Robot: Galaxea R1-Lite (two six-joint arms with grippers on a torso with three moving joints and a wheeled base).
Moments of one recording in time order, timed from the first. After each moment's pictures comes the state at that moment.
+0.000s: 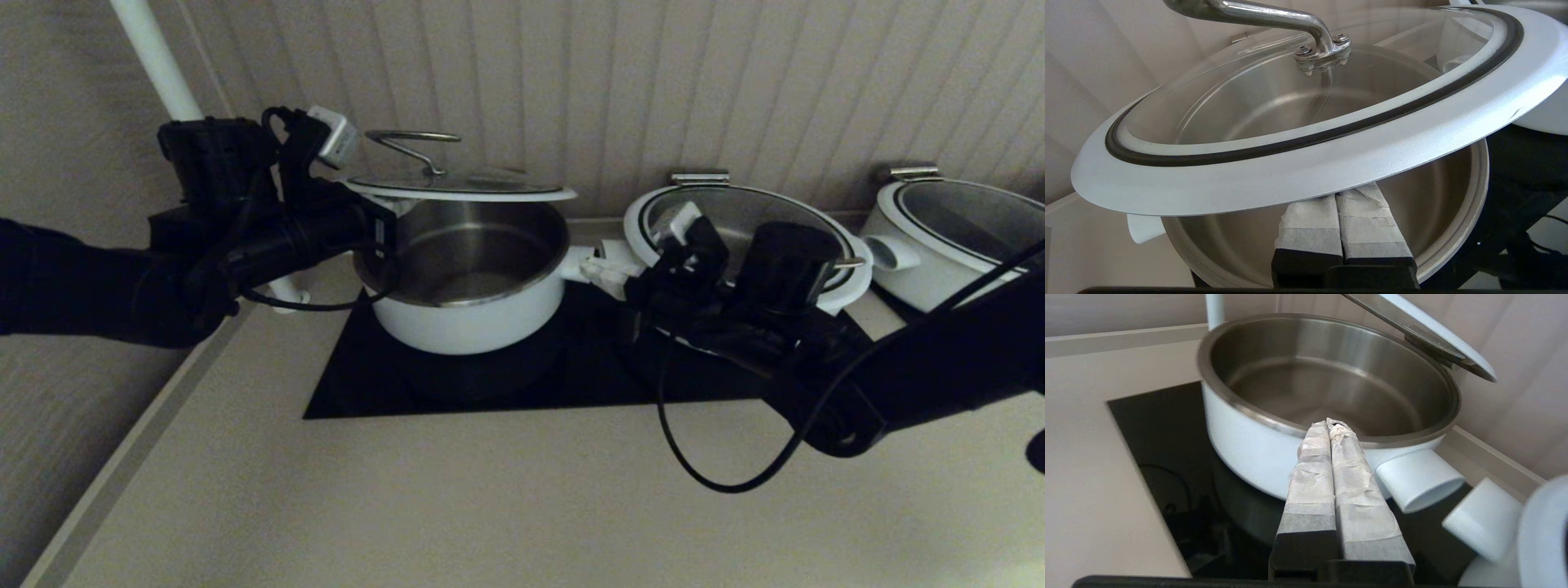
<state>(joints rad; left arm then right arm) -0.21 1.84 -1.18 -0.64 -0.28 0.19 0.48 2.02 -0.99 -1.16 0.40 -0.24</state>
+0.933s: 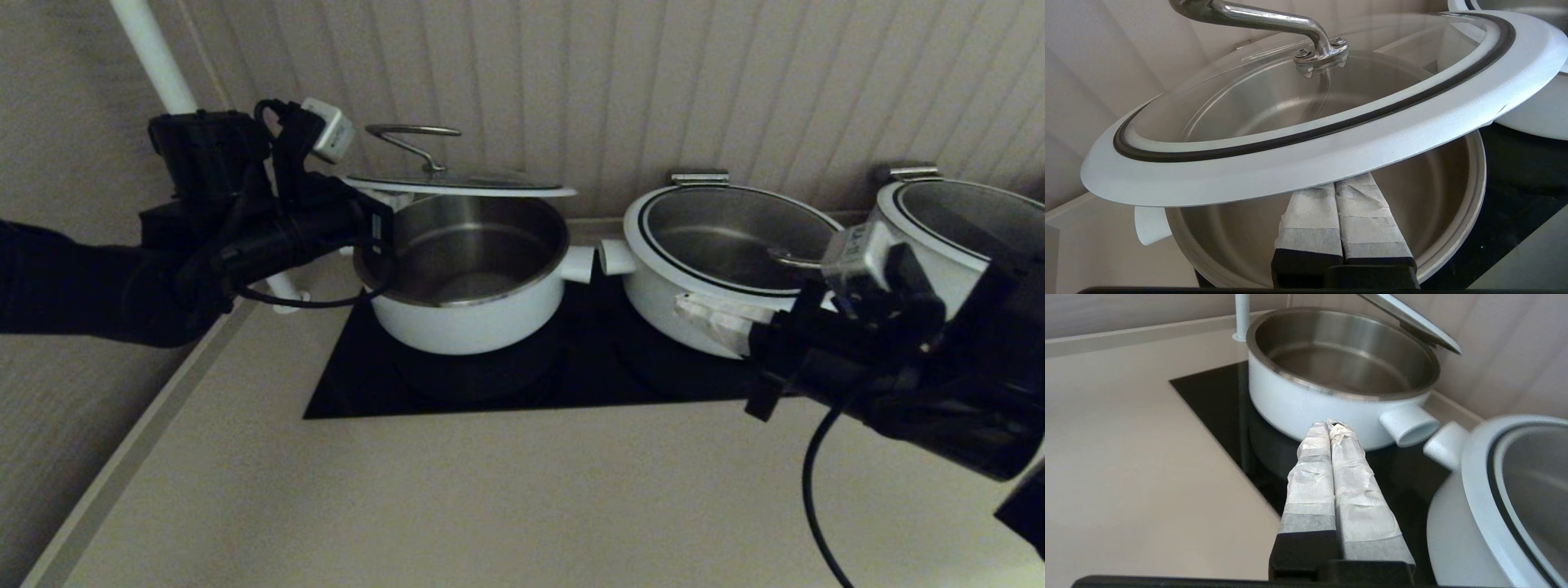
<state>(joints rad) -0.21 1.83 -1.18 -0.64 -0.27 0.19 0.46 1.58 -0.51 -1.15 0.39 -0.24</state>
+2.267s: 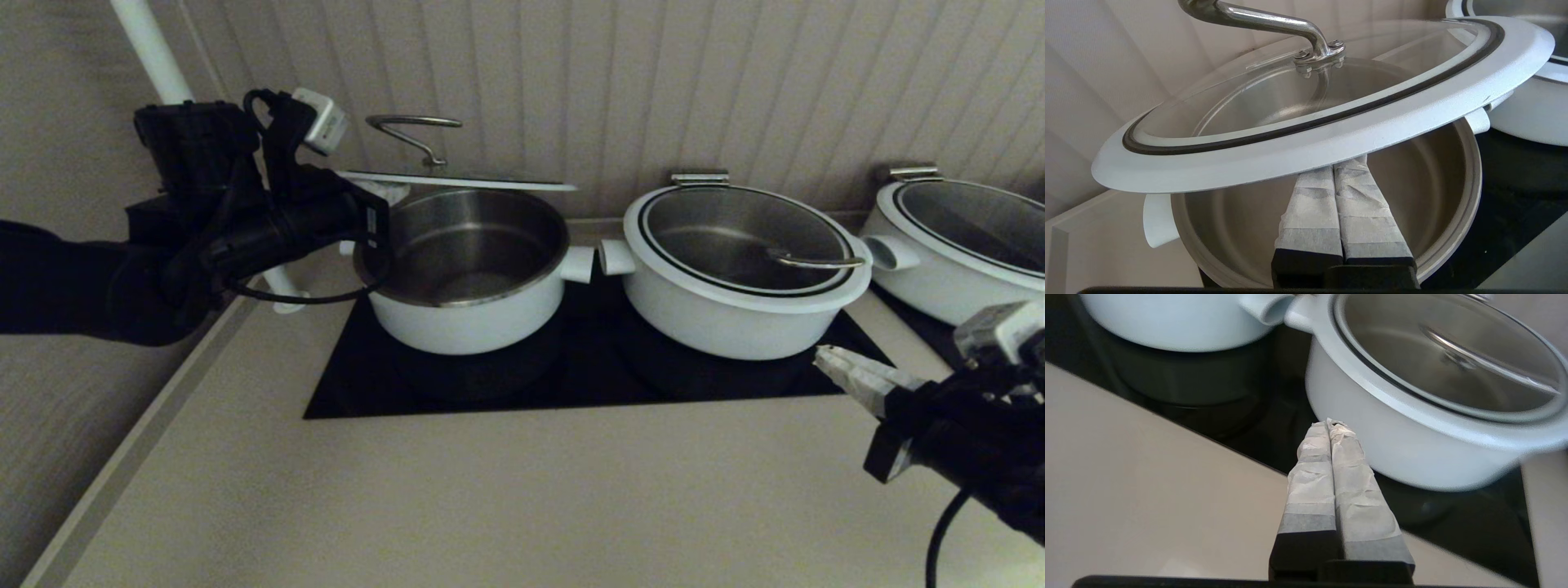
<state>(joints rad) -0.21 1.81 -1.18 -0.64 -0.27 0.19 0.33 1.36 -0.19 -1.16 0.03 -0.23</state>
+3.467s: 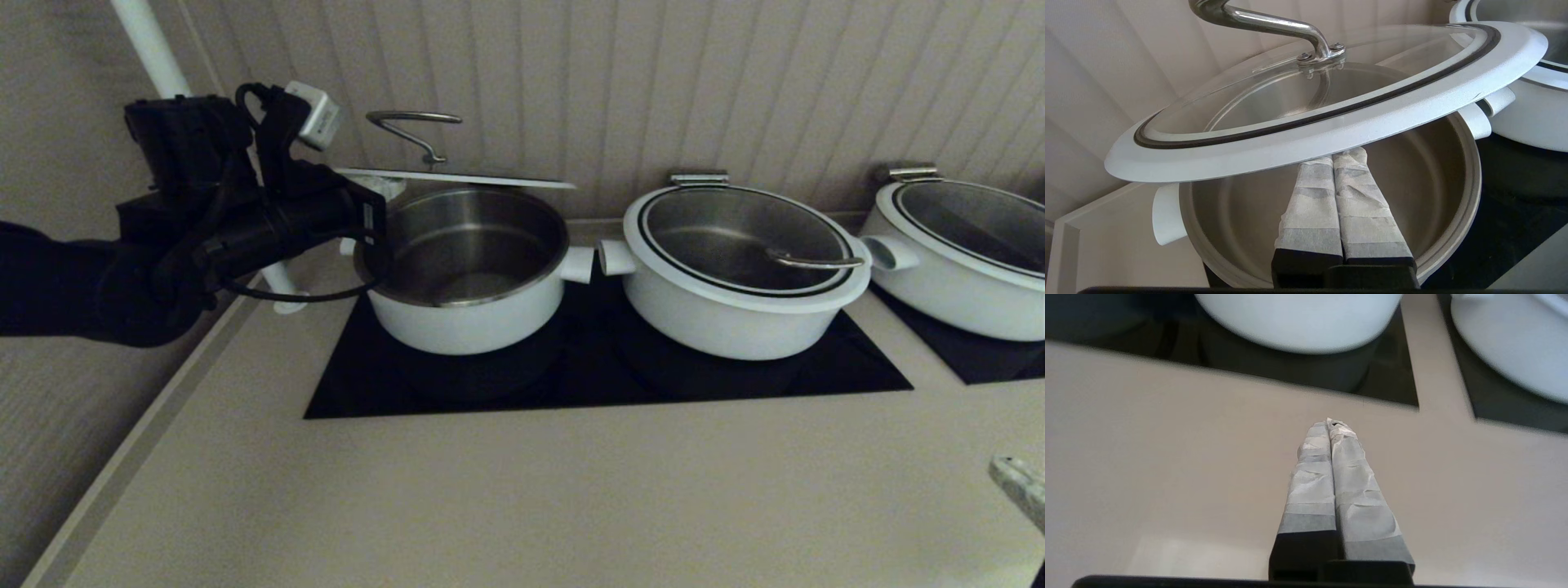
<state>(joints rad) -0.22 1.79 -1.17 -0.64 -0.24 0.19 0.04 0.85 0.00 -0.71 0.00 -0.19</state>
